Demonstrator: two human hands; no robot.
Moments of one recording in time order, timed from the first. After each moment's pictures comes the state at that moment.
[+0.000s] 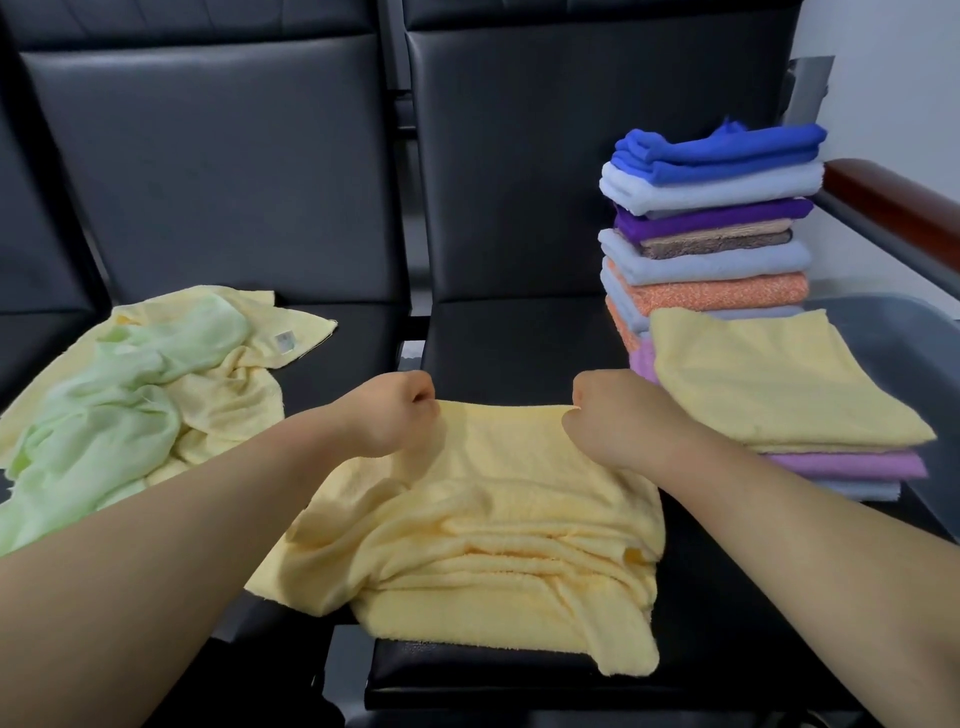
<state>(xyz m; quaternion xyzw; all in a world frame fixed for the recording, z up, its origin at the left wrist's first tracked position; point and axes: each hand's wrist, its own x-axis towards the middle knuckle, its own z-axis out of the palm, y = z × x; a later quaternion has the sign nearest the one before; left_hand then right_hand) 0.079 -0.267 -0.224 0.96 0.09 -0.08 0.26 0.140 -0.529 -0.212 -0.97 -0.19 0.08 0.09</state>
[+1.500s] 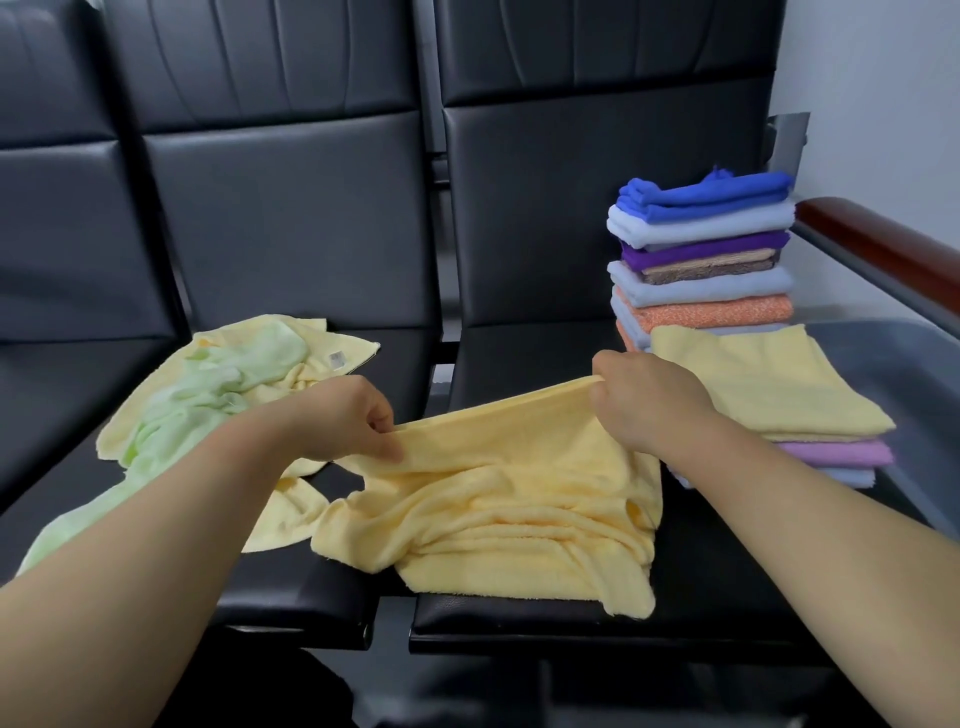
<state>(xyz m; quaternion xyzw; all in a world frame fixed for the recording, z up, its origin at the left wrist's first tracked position) -0.004 -0.230 -0.156 0.98 0.10 -0.12 0.14 0.117 -0.546 -0.180 -0.97 -0.21 -0.05 0.10</state>
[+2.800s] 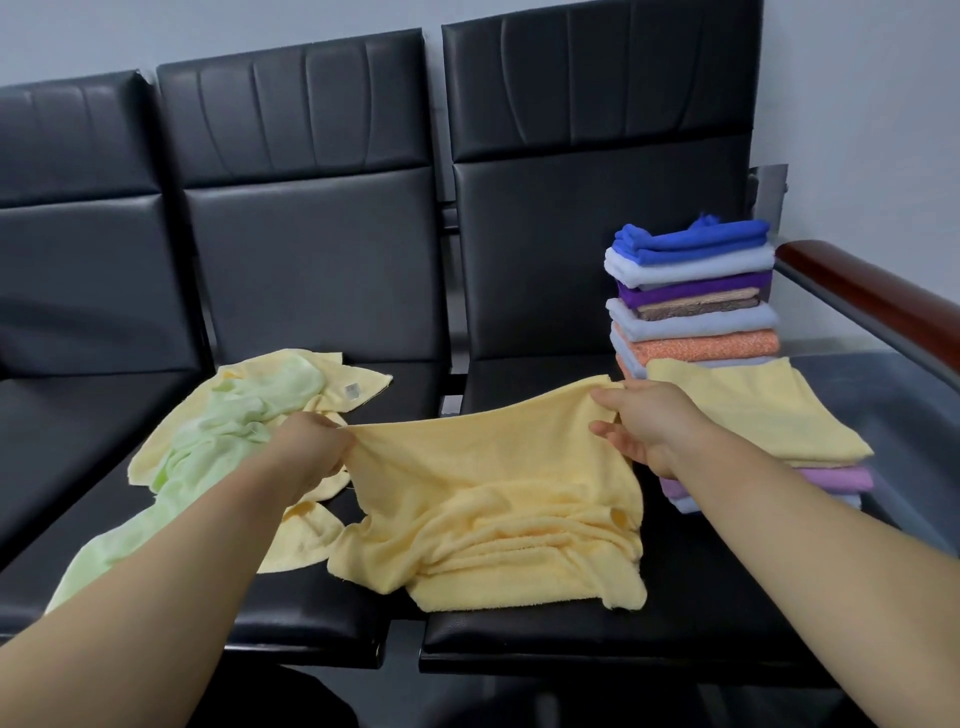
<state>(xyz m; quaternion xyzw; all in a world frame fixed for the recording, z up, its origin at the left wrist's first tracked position) -0.017 -0.196 -0.184 0.81 0.40 0.07 0.42 0.118 -0.547 -0.167 -0.72 0.07 0.20 0.67</state>
